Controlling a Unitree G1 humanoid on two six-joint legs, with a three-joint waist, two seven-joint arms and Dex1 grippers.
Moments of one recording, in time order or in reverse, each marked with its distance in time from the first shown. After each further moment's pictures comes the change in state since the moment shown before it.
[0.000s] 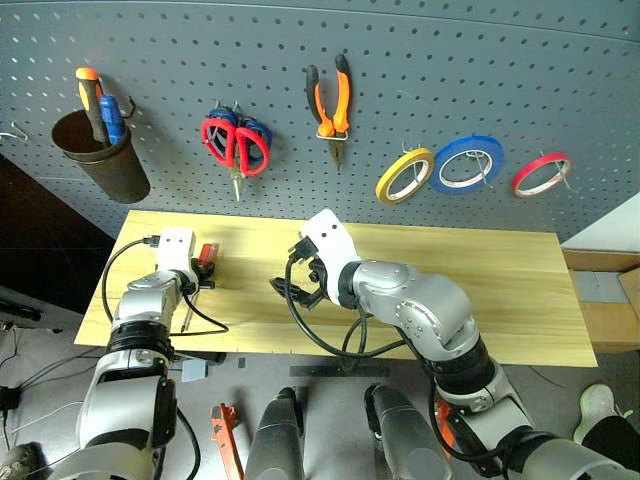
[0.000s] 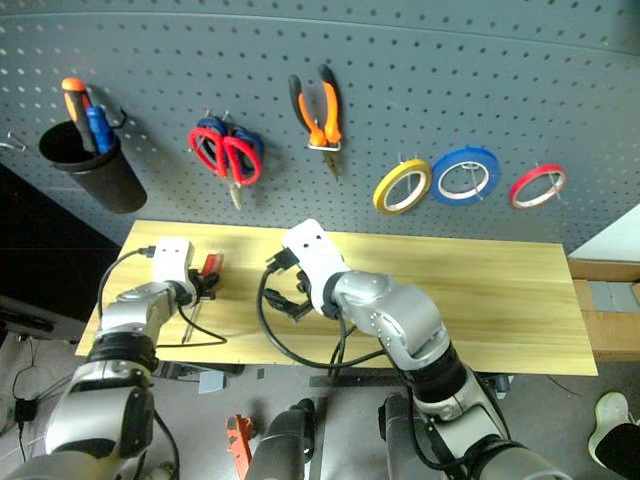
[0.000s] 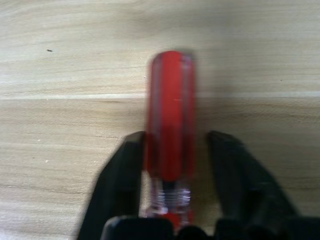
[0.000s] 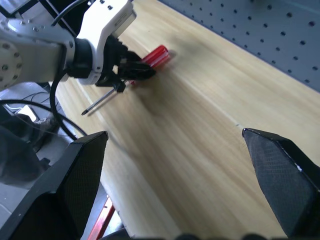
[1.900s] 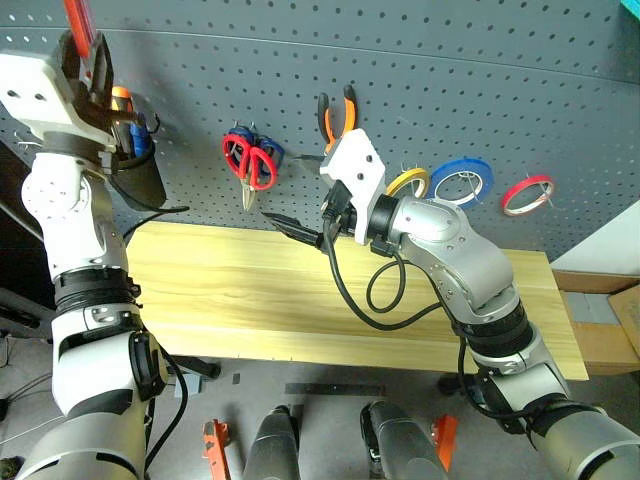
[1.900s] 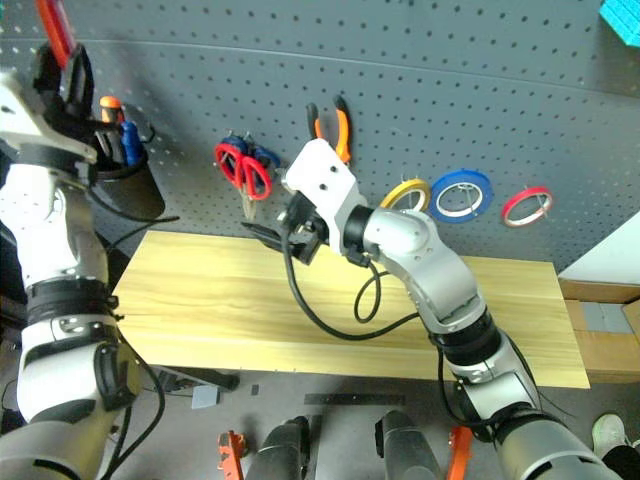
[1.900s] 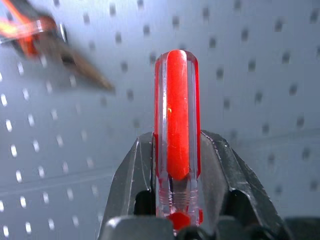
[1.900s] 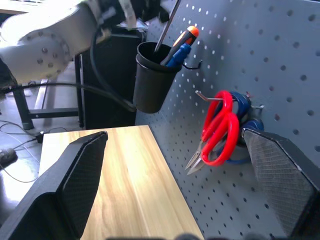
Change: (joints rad) left arm -0.261 0.079 0.191 -0.141 -0.106 -0.810 0.005; right arm -0.157 -0.209 -0.053 0.006 -0.065 -0.510 0.339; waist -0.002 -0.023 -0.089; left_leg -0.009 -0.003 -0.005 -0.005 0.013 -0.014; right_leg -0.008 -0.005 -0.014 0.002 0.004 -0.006
